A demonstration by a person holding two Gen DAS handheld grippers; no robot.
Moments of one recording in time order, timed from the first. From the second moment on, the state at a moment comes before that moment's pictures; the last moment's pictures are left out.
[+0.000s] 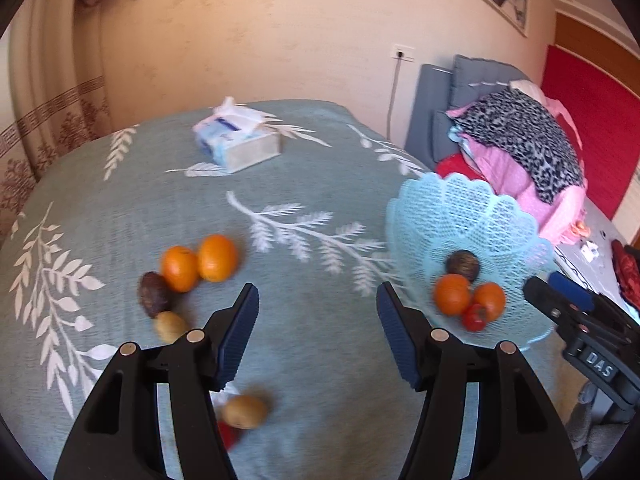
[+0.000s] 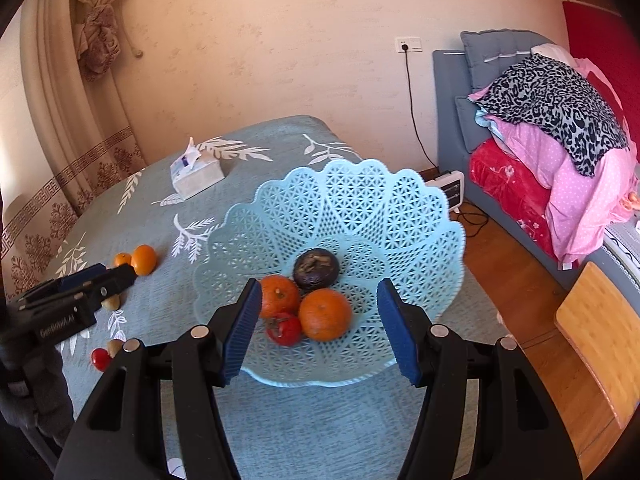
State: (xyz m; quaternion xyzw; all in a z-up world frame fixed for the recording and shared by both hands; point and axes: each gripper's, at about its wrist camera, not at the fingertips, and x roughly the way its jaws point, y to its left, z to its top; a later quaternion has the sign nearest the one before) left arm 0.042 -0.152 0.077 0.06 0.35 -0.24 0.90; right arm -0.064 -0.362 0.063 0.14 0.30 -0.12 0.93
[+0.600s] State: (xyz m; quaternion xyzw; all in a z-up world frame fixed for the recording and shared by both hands) left arm 0.101 -0.070 0.055 0.06 0.38 -0.15 0.91; right arm -0.047 -0.308 0.060 0.10 0.32 -0.06 0.94
